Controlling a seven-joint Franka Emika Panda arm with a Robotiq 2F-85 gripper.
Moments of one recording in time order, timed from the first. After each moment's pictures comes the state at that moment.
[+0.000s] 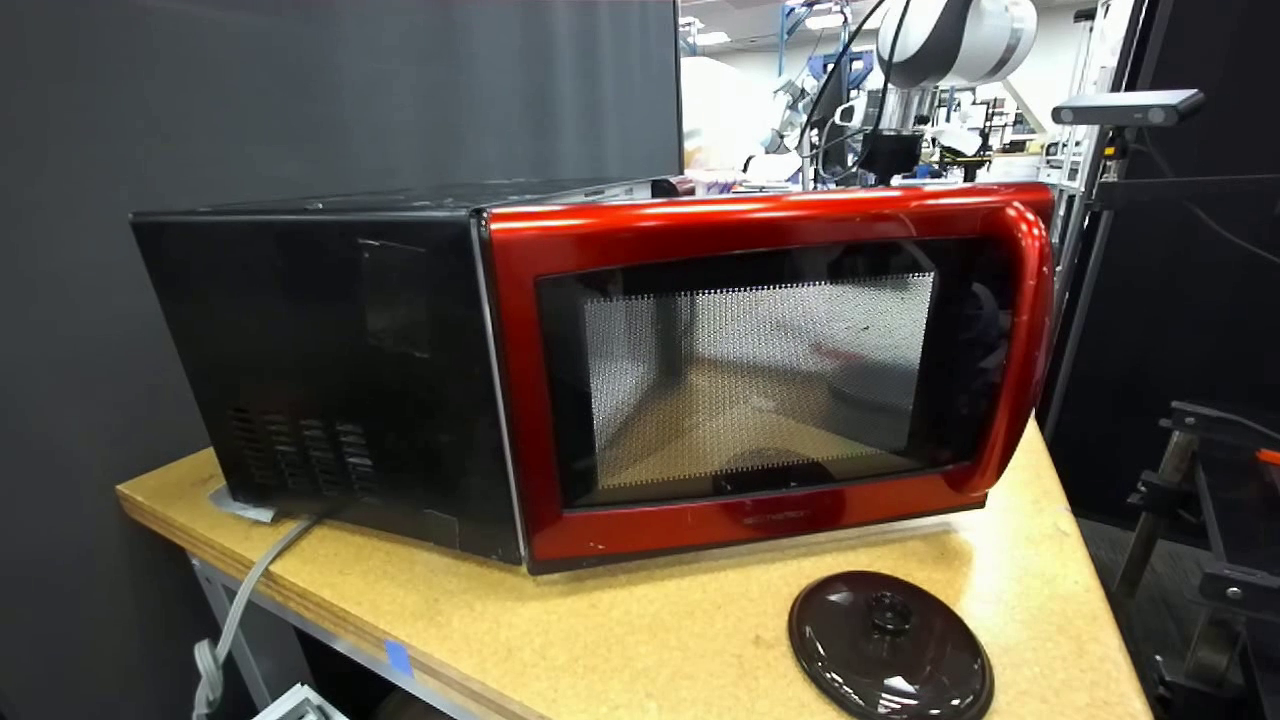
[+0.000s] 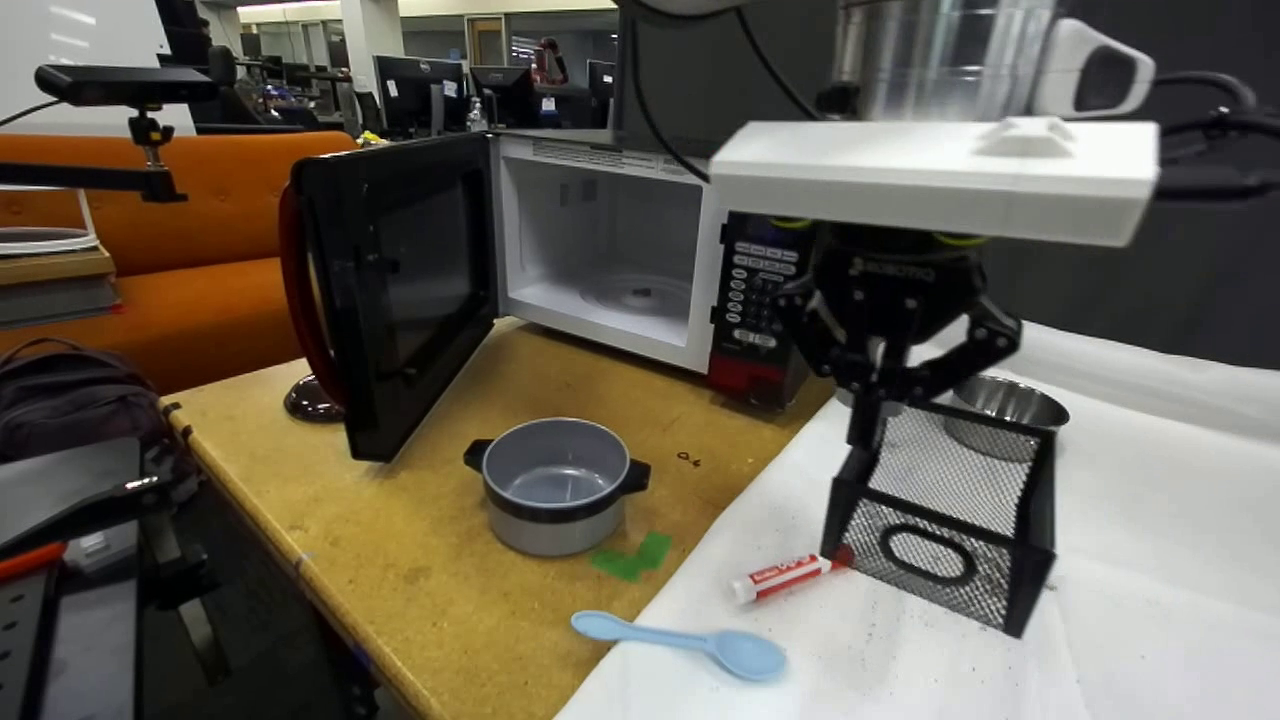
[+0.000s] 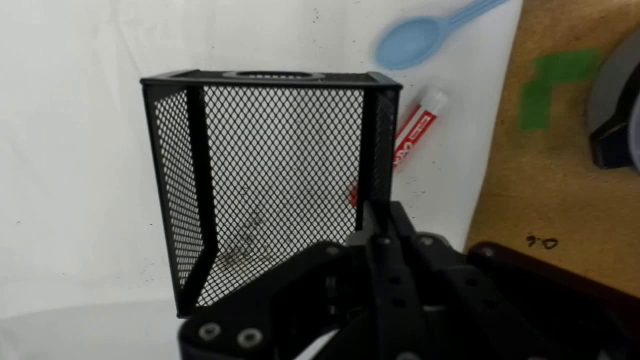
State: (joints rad) arm -0.38 0.33 -0.02 -2.12 0.02 2.58 -0.74
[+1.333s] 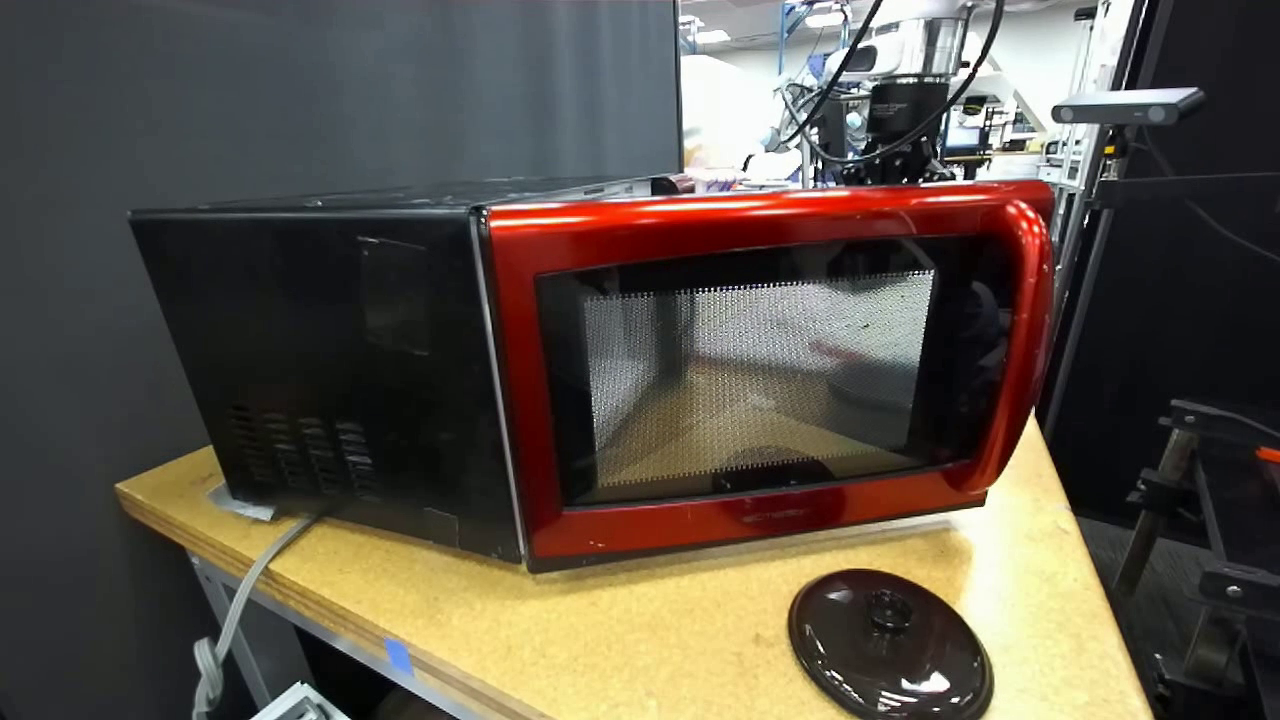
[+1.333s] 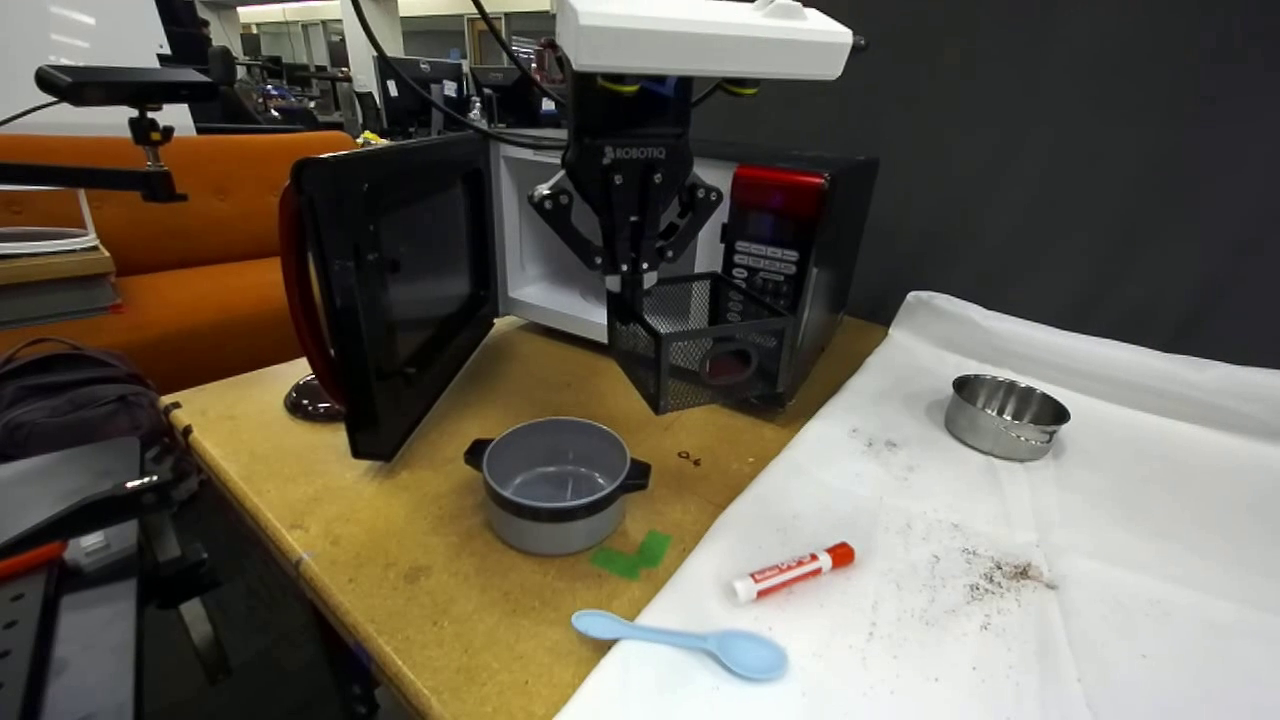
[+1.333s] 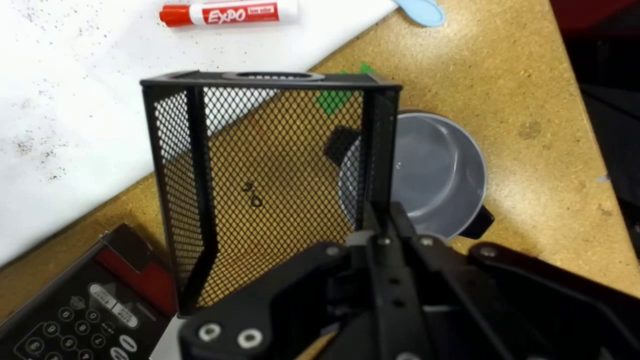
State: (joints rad) arm -0.14 0.02 -0.02 -2.42 0.02 2.51 -1.46
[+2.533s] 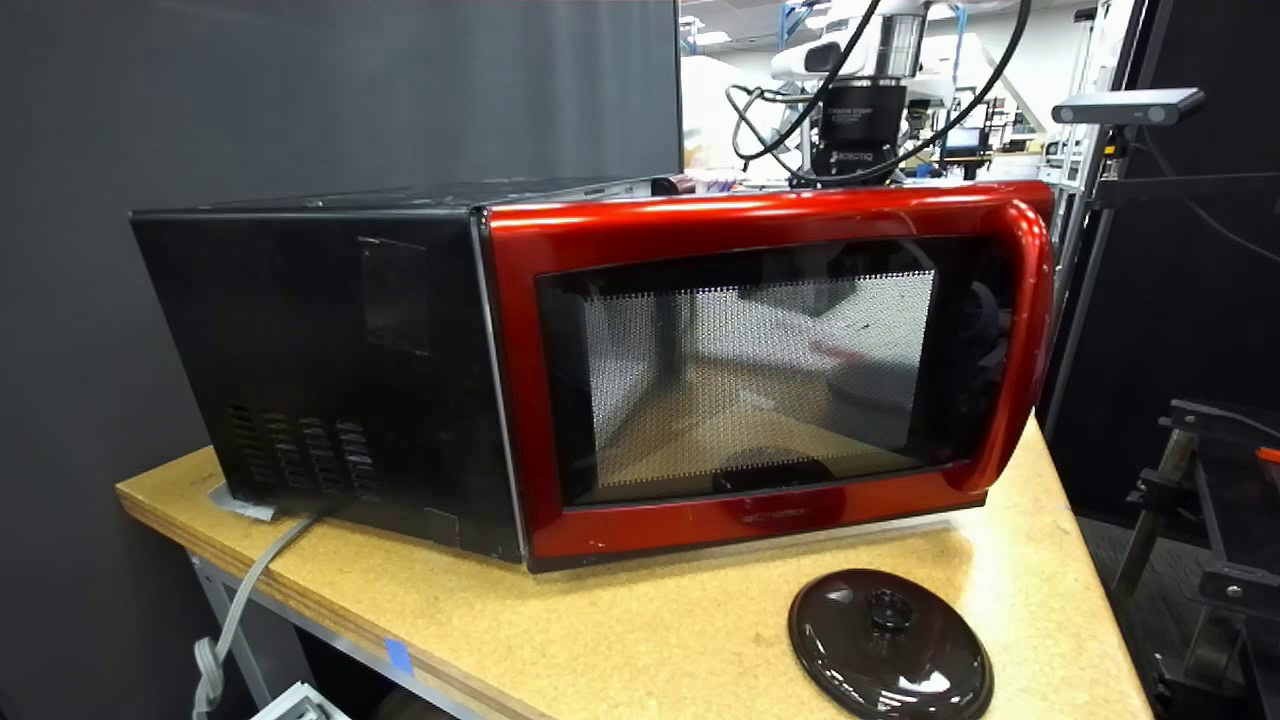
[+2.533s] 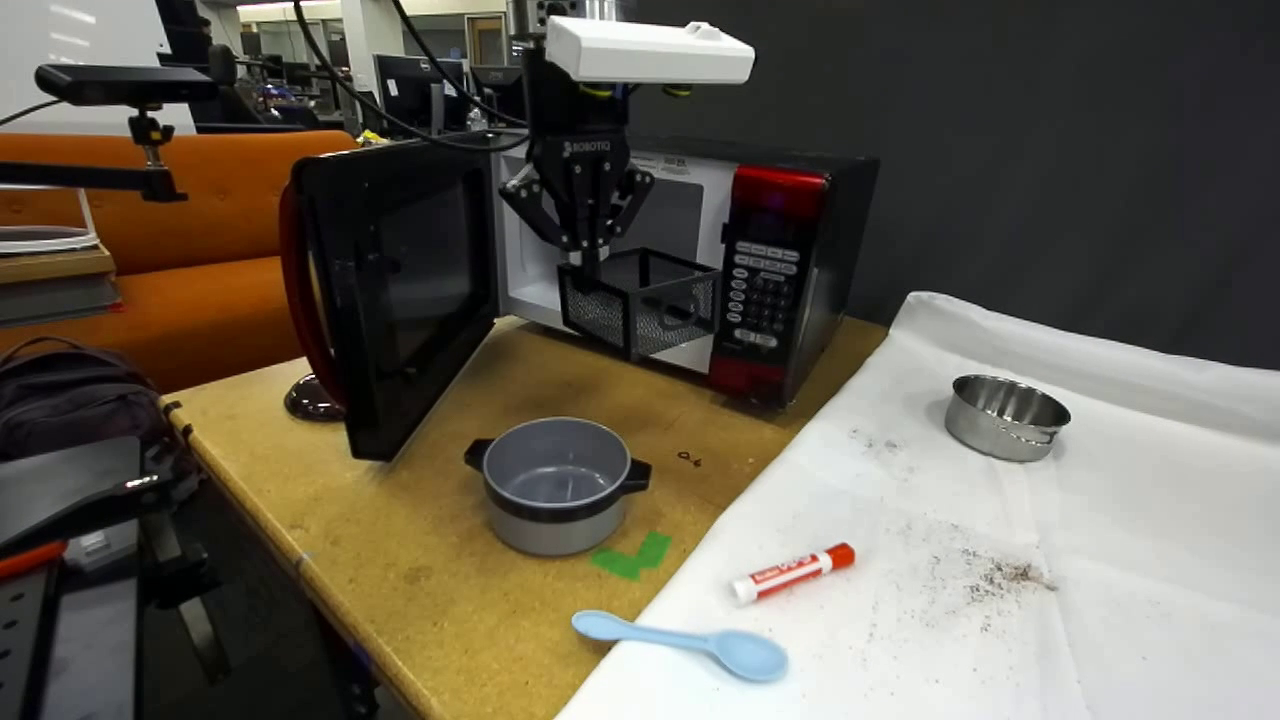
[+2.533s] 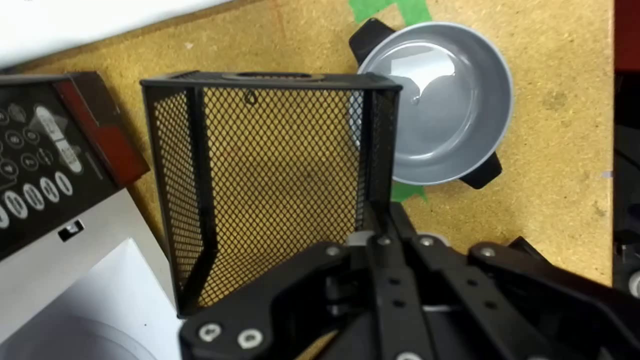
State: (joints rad) arm -0.01 0.06 0.03 -2.38 -0.05 2.52 -1.54
